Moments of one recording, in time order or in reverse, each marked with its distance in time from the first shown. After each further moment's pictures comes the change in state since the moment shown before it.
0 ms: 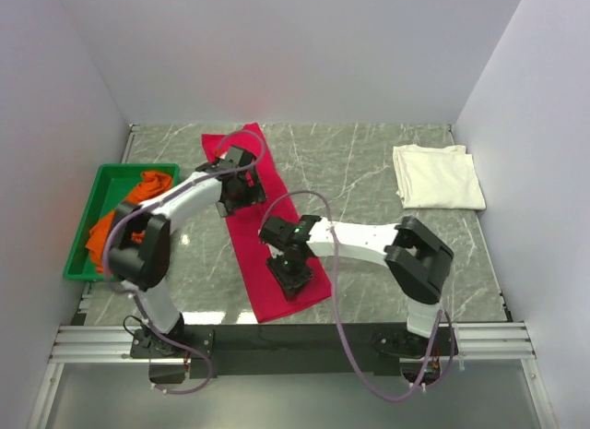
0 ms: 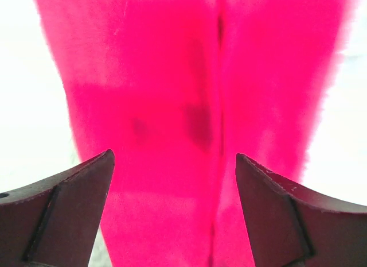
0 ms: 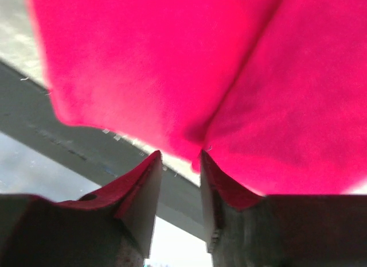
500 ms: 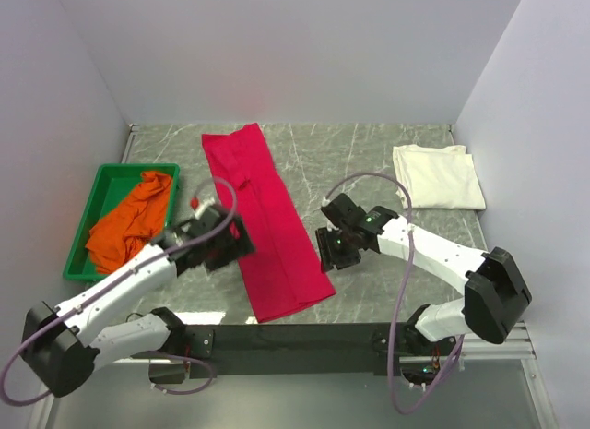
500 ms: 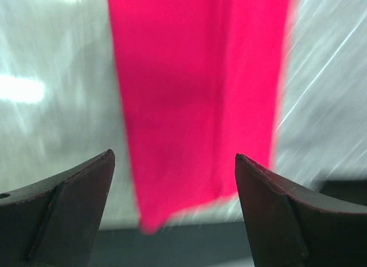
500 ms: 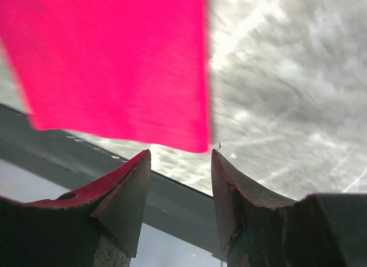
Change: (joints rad) left arm -0.177 -0.739 -0.415 -0.142 -0.020 -0.245; right arm -0.266 -0.488 -0.262 0.029 0.133 0.068
